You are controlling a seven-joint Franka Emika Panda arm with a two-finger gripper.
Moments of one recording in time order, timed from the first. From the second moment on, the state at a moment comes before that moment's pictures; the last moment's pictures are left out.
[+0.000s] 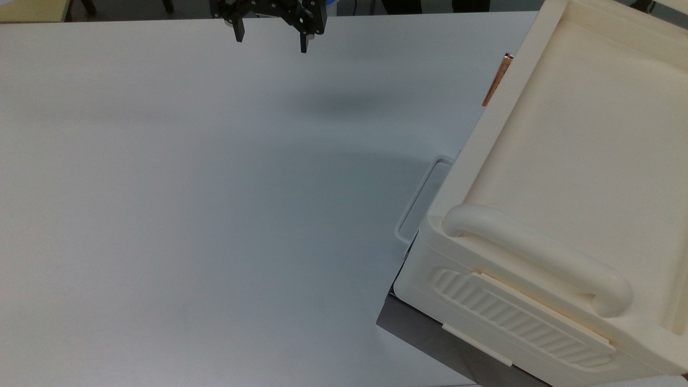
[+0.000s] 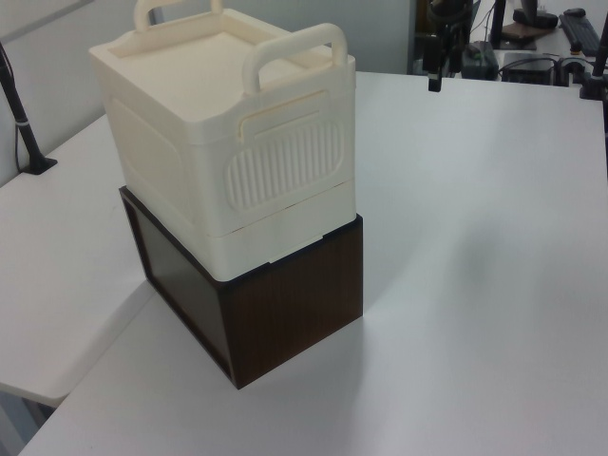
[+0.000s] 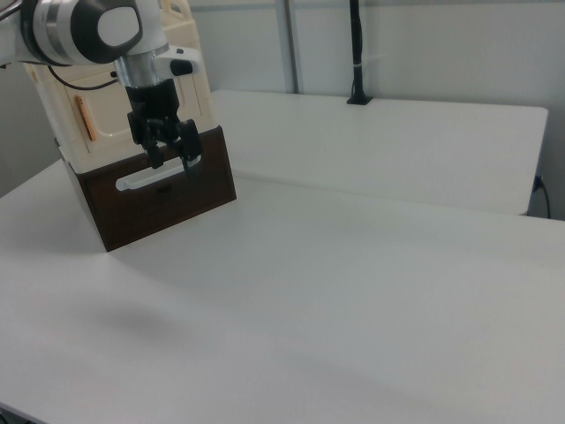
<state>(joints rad) 0.02 0.05 0.02 -1.60 -0.04 1.65 0.18</state>
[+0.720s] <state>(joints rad) 0.02 0.05 0.02 -1.60 -0.04 1.65 0.18</state>
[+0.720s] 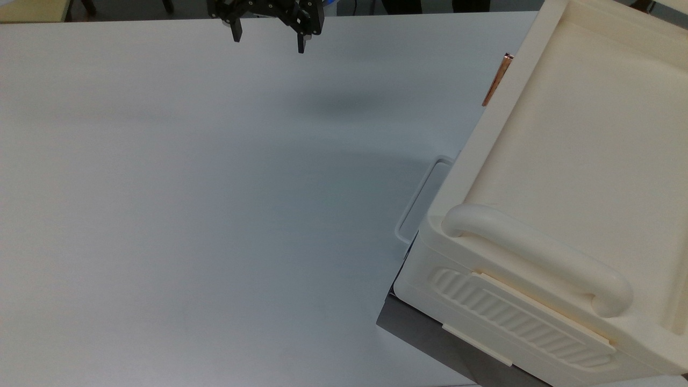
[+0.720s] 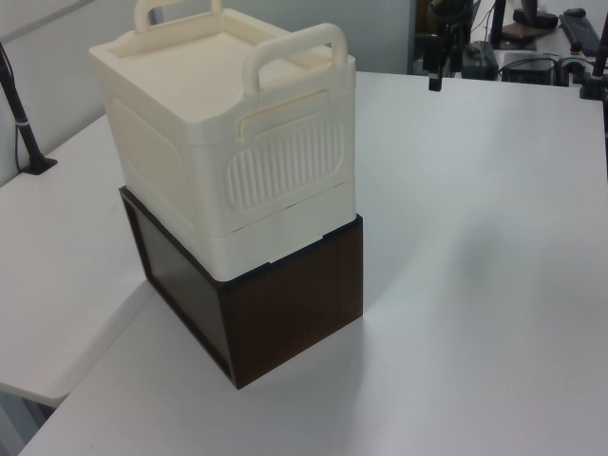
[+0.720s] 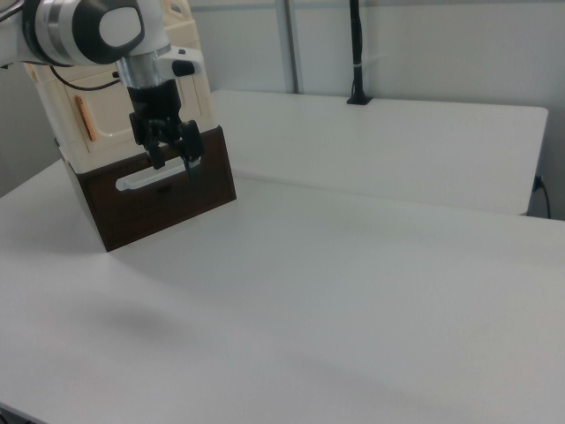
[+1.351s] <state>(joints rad) 0.02 0.06 0.03 -1.53 0.07 1.65 -0.10</state>
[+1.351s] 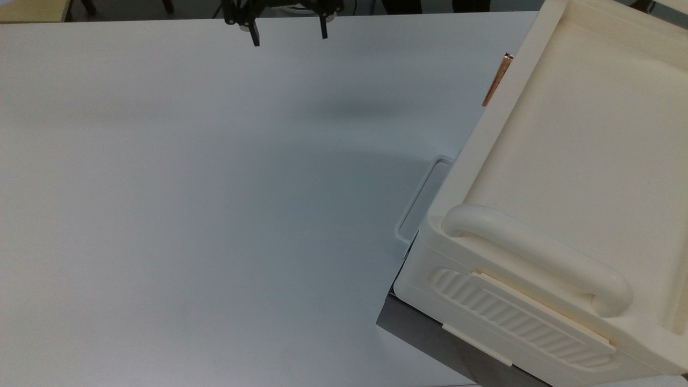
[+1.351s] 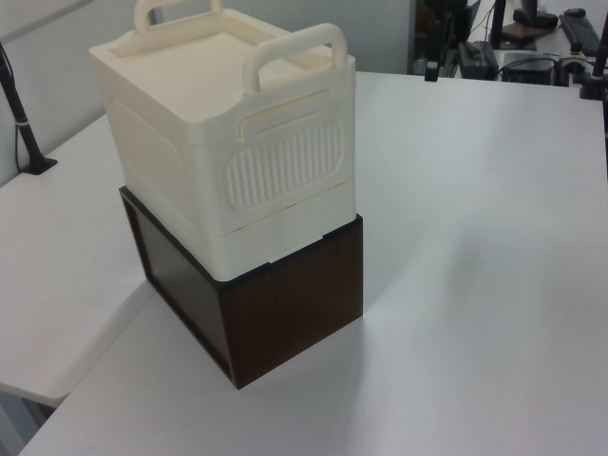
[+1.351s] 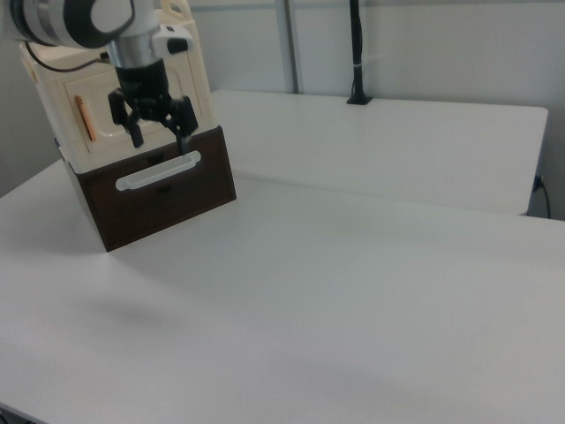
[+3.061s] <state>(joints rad) 0.37 0.22 0.05 -1.38 0.05 1.94 -0.43</state>
